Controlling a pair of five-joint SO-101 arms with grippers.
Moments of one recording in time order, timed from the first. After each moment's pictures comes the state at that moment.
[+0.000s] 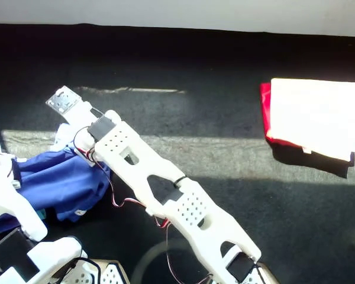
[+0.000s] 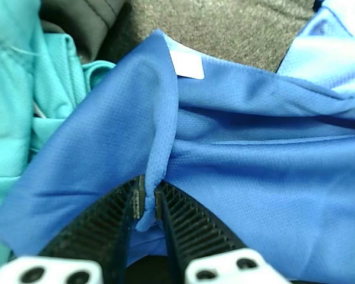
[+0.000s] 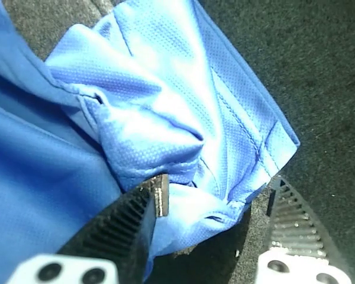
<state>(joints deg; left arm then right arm) -51.0 -10.2 32.0 62.7 -27.1 -53.8 55.9 -57.0 75.1 4.1</state>
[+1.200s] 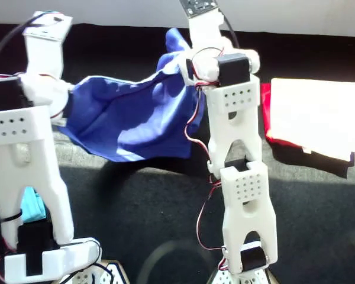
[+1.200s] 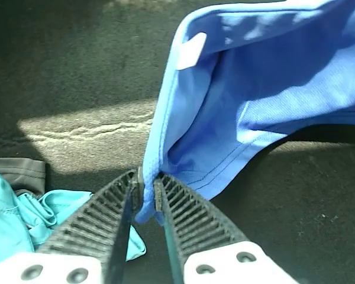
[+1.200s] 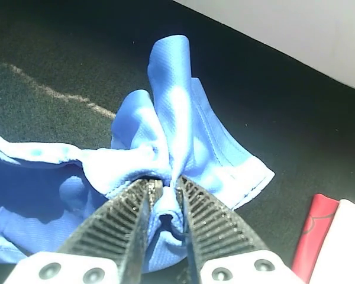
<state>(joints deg) -12.3 -10.2 -17.2 96.3 -18.9 -19.4 44.7 -92.9 100.4 11.6</state>
